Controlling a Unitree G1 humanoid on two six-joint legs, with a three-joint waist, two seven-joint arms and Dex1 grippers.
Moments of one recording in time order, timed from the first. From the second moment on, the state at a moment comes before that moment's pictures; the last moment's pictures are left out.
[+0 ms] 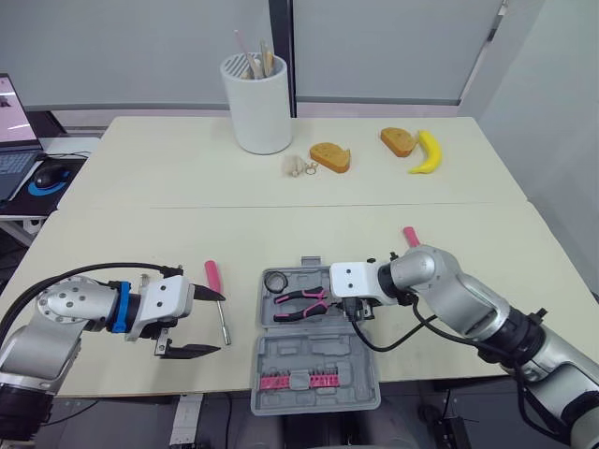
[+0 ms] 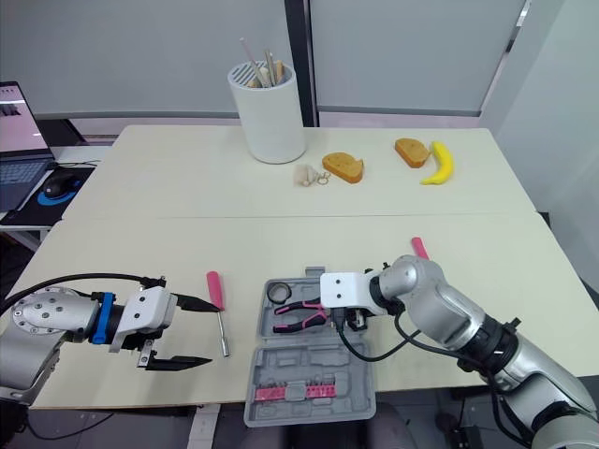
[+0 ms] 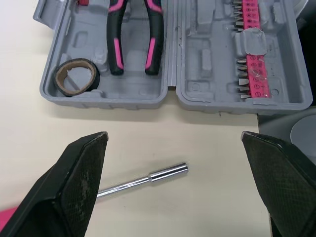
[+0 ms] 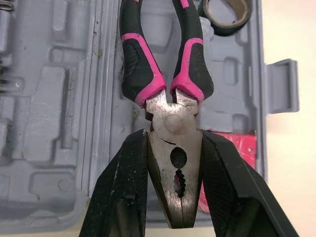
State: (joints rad) left arm -0.05 1.01 0.05 -0.03 -0.27 -0.01 -1.40; right arm -0.68 -0.58 0.71 -0.20 -0.16 0.63 1.05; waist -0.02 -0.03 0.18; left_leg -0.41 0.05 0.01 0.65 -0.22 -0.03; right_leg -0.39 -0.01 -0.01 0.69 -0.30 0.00
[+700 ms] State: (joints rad) left arm -0.07 0.98 0.04 -0.08 -0.31 0.01 -1.37; right arm -0.68 -0.46 0.73 -0.11 -0.21 0.65 1.05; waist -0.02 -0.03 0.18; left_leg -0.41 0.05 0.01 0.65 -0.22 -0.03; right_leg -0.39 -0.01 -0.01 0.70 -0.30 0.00
